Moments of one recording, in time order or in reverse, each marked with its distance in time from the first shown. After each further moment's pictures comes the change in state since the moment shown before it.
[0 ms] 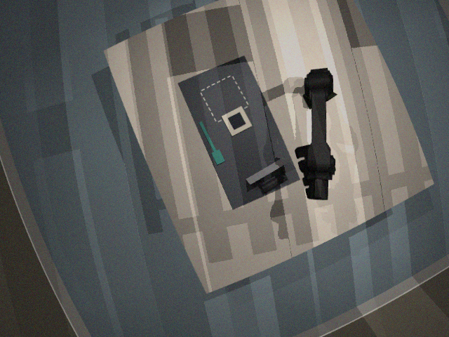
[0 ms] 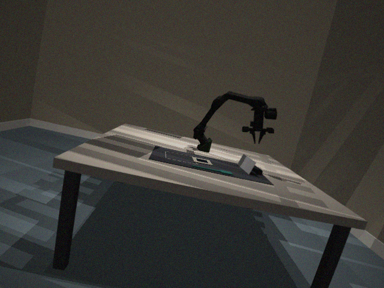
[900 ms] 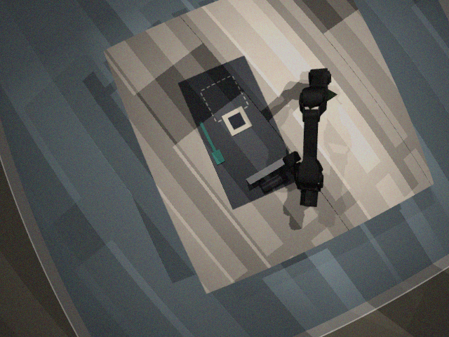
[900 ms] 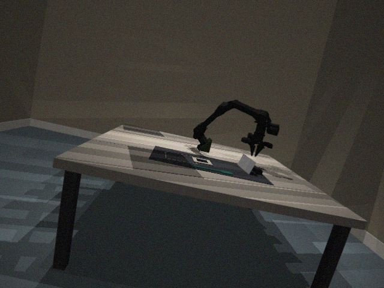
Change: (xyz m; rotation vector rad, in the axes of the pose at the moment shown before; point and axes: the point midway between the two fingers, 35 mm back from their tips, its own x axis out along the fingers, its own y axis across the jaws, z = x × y) arm 0.075 0.011 -0.018 -0.303 0.034 0.204
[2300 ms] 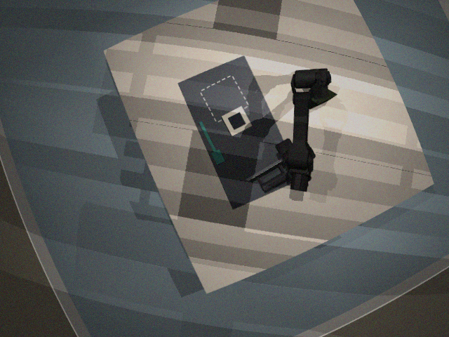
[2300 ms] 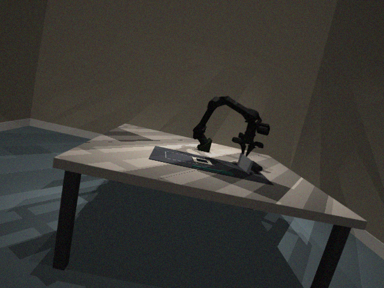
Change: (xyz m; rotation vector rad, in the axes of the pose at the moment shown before) arm 0.012 0.056 0.003 -0.003 0.003 0.000
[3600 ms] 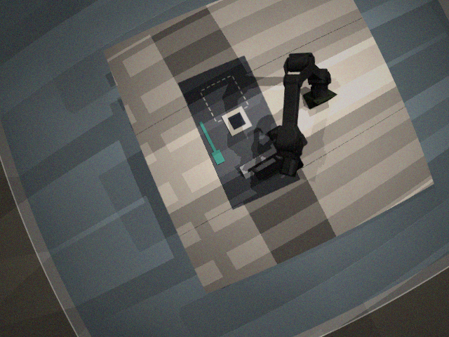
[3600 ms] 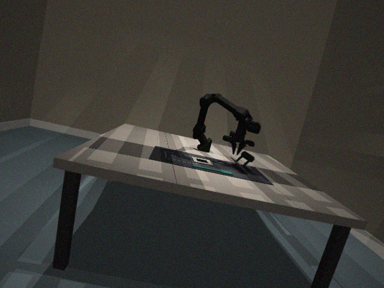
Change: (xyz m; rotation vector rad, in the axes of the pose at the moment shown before) arm 0.003 0.060 -0.001 0.002 -0.005 0.008
